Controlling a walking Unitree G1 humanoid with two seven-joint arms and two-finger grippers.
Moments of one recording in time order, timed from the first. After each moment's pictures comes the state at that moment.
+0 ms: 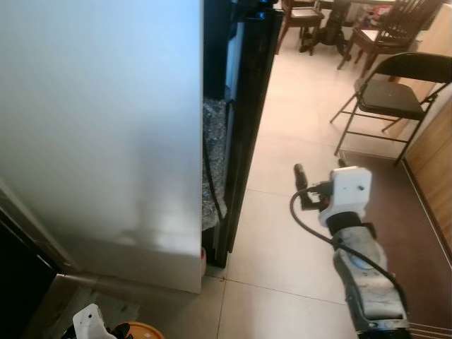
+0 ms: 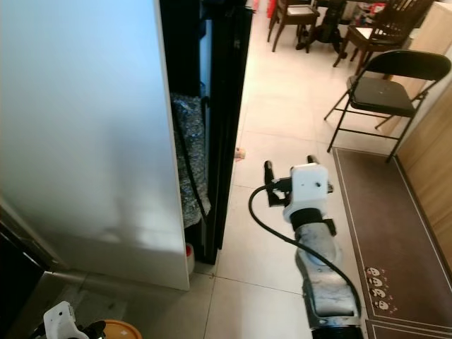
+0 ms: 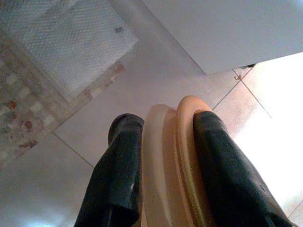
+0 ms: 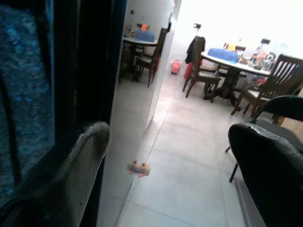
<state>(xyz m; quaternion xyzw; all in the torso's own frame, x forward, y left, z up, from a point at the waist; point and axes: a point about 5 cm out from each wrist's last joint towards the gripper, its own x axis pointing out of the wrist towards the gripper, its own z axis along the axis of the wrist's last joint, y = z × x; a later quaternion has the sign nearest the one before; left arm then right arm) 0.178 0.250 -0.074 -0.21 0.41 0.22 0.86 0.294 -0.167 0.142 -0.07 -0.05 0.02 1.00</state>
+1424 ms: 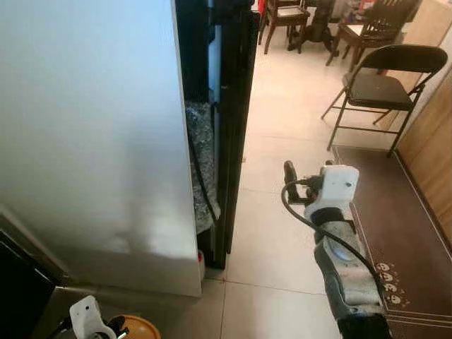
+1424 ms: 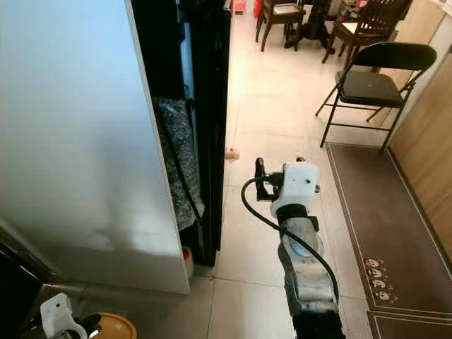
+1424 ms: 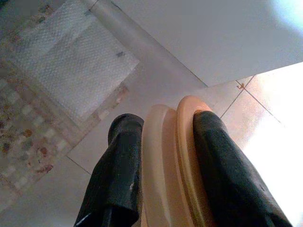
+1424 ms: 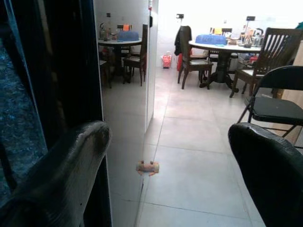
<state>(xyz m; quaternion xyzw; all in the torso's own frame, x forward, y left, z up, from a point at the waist) 0.189 0.258 -0.066 -0.18 0.40 0.22 0.87 0.312 -0.150 0.136 0.00 -0.05 0.01 1.00</state>
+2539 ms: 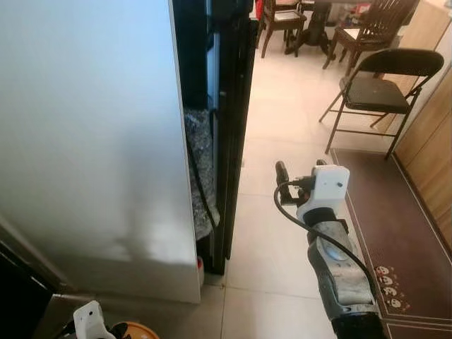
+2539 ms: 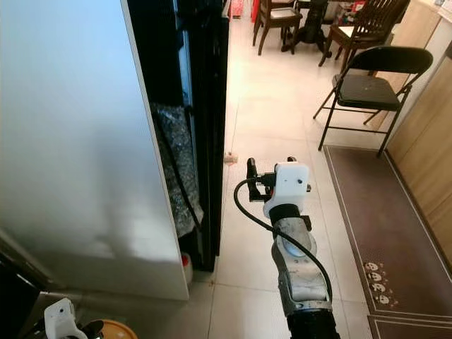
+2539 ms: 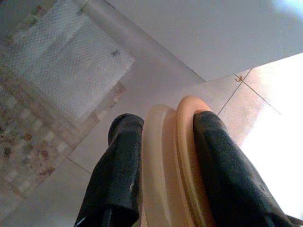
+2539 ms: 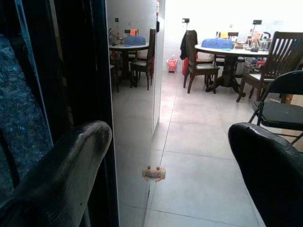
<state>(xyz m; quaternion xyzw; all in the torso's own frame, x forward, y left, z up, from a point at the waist) 0.180 0.254 -0.072 -0.17 0.42 0.21 0.87 0.311 -0.138 0.135 0.00 -0.05 0.03 1.00</state>
